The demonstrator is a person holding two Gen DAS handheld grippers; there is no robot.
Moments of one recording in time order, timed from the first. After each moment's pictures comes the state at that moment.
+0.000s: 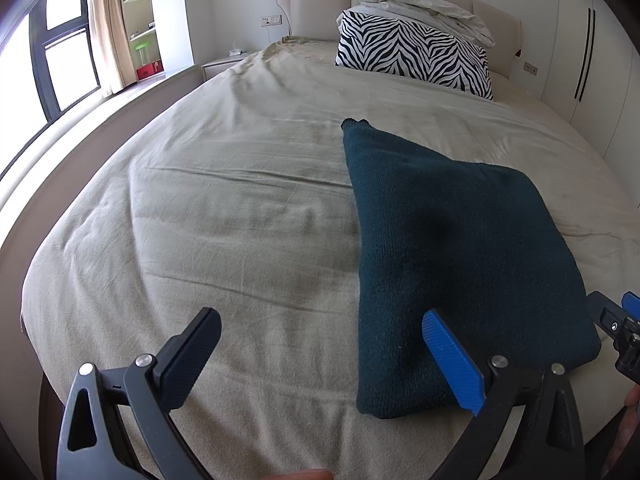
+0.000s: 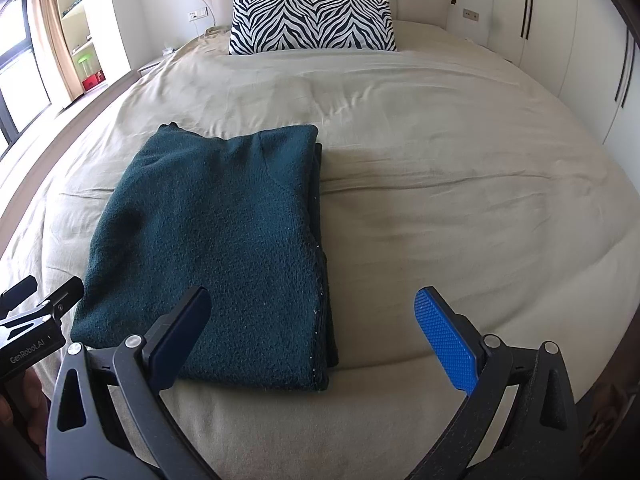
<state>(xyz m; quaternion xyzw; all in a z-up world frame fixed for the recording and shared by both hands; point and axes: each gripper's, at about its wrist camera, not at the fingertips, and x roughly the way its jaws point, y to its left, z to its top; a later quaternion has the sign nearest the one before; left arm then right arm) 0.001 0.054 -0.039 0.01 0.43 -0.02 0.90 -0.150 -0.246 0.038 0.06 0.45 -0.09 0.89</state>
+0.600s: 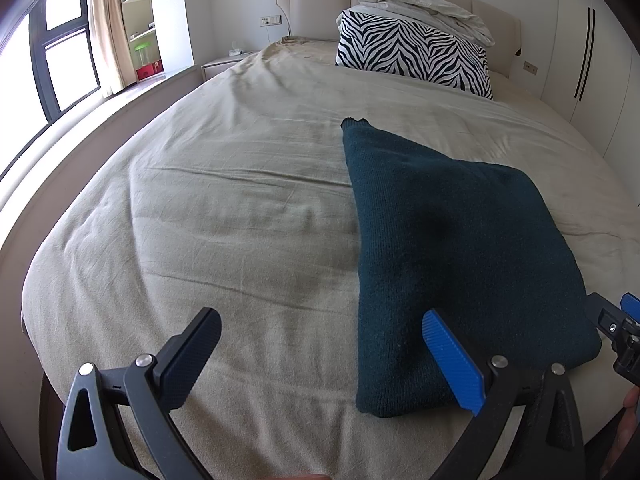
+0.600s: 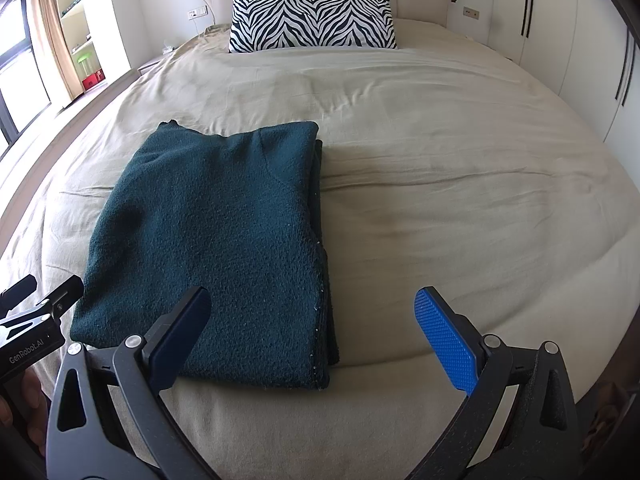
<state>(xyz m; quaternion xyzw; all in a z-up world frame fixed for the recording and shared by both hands) 0.001 0.054 -0.039 0.01 0.43 -0.02 0.90 -0.150 -0.246 0.035 0.06 0.45 -0.09 0.89</state>
